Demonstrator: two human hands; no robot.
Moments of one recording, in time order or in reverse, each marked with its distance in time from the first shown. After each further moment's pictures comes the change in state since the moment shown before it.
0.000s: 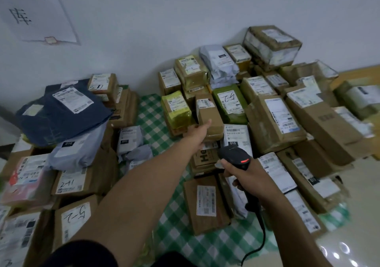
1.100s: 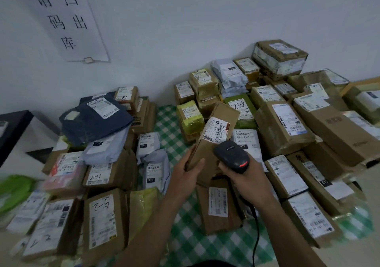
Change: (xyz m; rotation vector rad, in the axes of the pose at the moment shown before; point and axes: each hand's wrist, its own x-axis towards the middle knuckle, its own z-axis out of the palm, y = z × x) left_hand -0.148 -0.086 -0.073 0.065 0.044 0.489; right_hand -0.032 0.004 0.030 0.084 0.087 -0.279
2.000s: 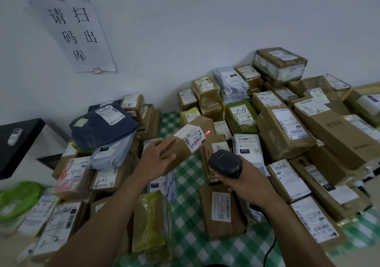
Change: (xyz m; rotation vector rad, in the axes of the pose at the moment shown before) left_hand 0.055 0.008 -0.108 0.754 -0.003 0.167; right_hand 0.000 -0.022 -0.008 -0.239 -0.247 0.006
